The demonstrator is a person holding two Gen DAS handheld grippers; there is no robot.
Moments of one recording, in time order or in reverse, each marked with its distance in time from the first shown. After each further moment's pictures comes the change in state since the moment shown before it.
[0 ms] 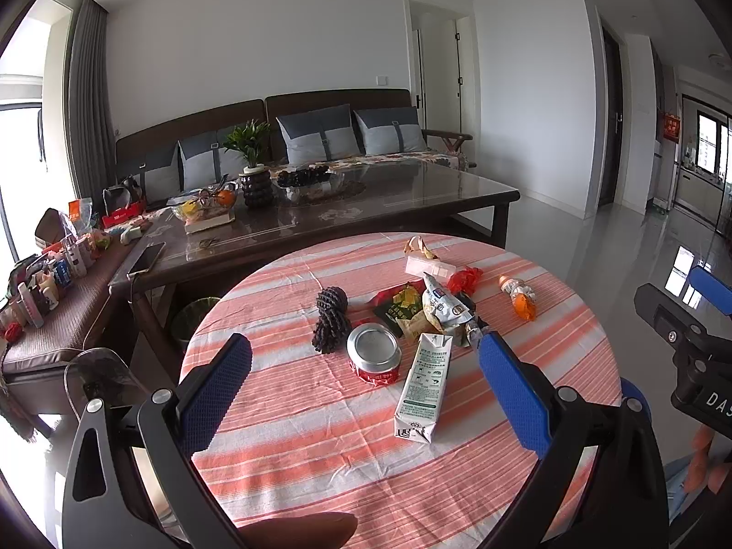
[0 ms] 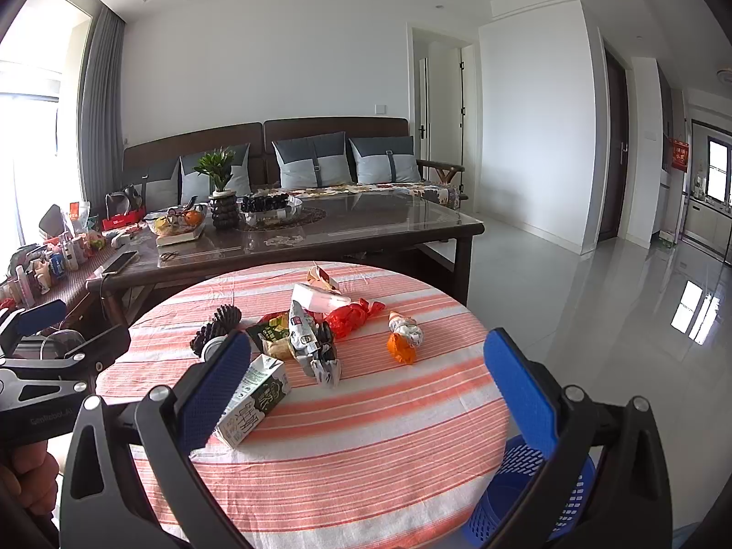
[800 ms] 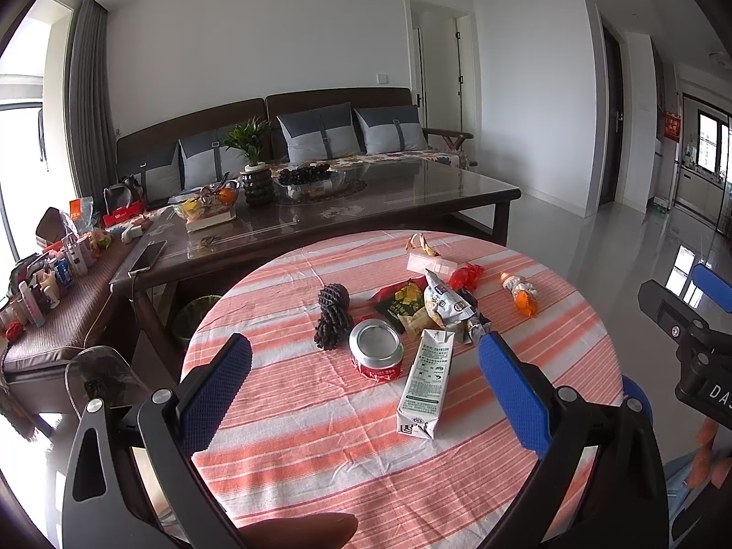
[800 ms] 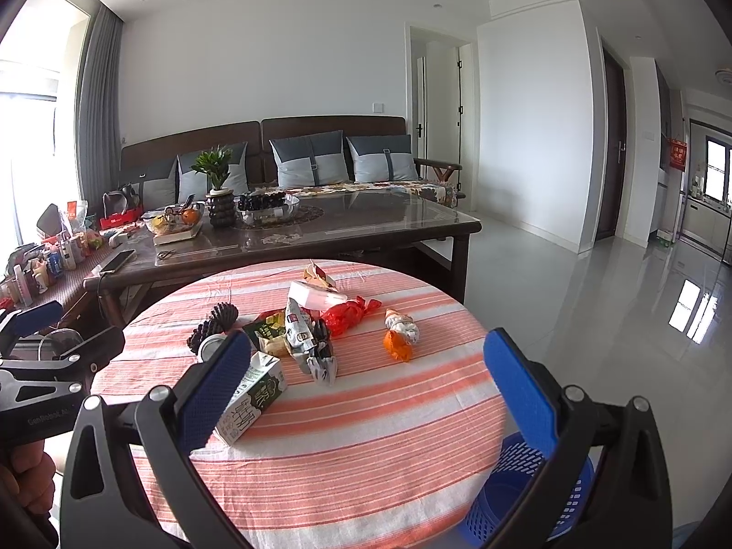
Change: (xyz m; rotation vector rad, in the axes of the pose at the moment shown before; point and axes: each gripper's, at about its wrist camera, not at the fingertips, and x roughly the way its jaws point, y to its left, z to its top) left arm 0.000 0.002 -0.002 0.003 0.006 0.003; right arm 0.001 -0.001 0.000 -0.002 0.005 -0.005
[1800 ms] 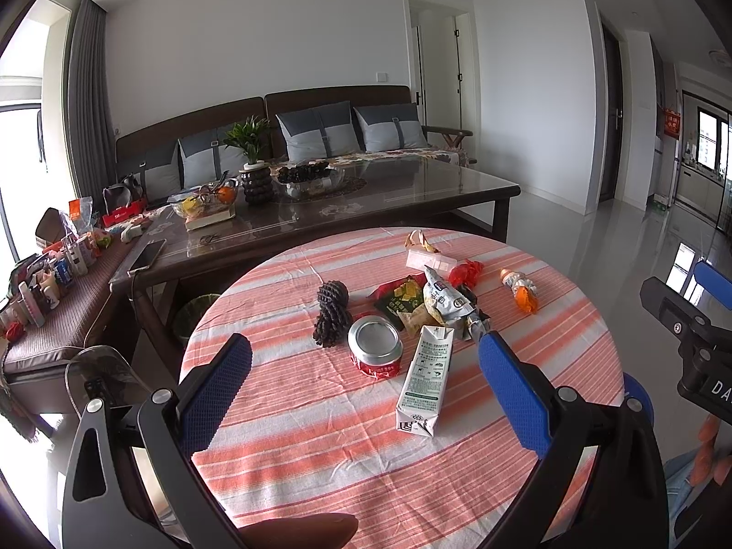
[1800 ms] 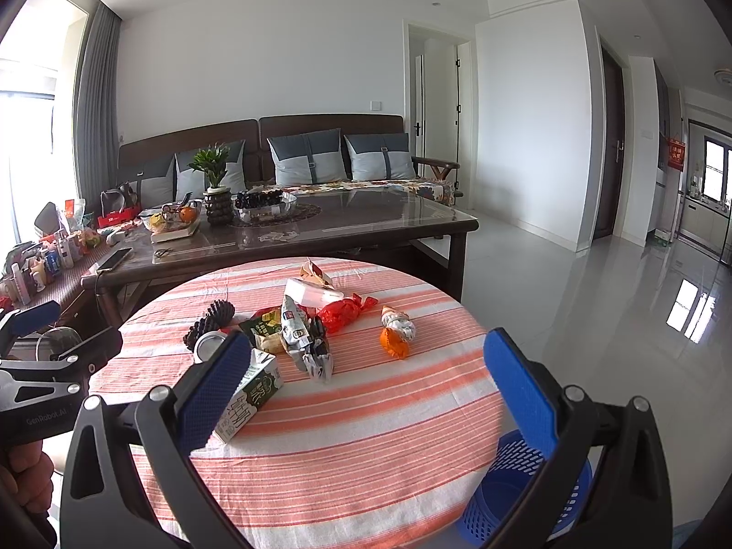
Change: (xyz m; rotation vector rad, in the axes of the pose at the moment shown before) left arm 0.001 0.001 -0.002 0.002 0.003 0.000; right arm 0.001 -0.005 -0.003 0.002 0.005 -0.004
